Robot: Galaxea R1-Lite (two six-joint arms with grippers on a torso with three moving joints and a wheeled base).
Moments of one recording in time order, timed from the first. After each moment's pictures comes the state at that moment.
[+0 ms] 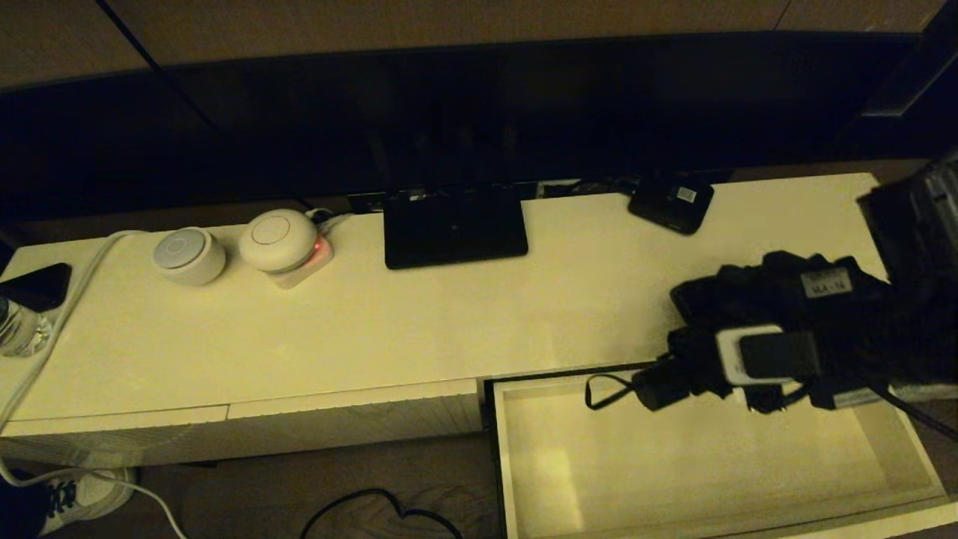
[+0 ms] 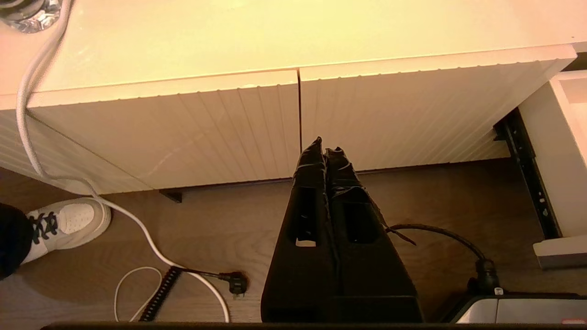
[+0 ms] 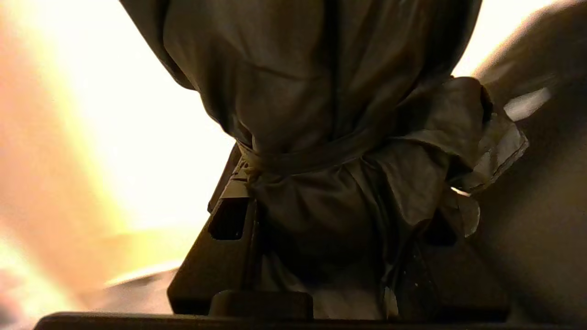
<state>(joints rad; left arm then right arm) 0.00 0.00 0.00 0.00 0.00 0.00 0.41 1.43 -1.04 0.30 -0.31 -1.39</state>
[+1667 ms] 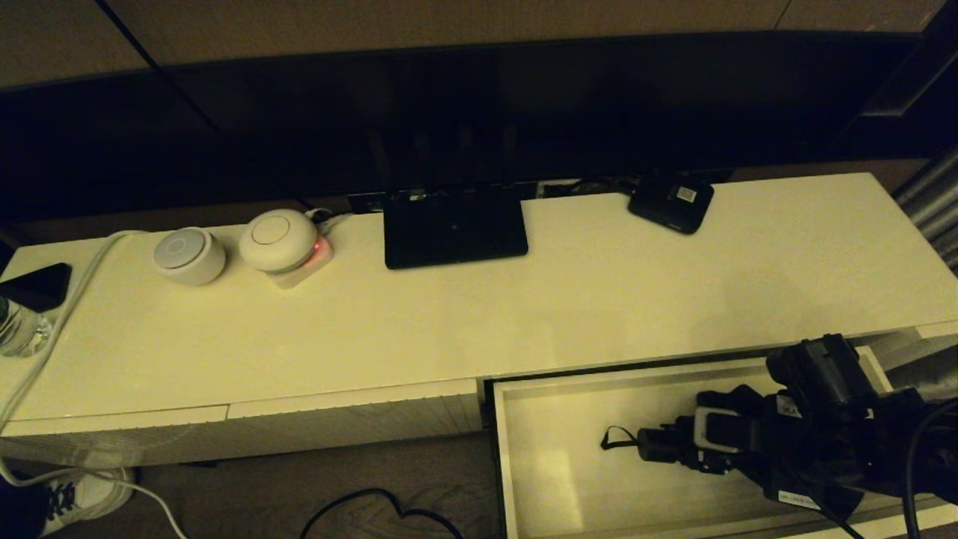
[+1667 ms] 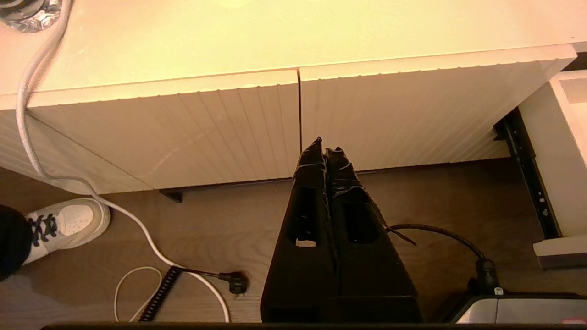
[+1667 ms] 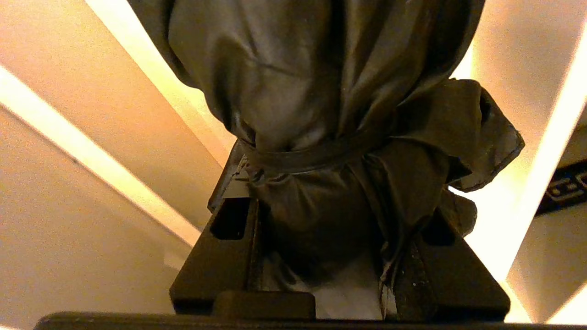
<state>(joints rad) 0.00 0.00 0.00 0.00 0.00 0.00 0.24 1.73 -0.60 -0.21 -0.28 -1.07</state>
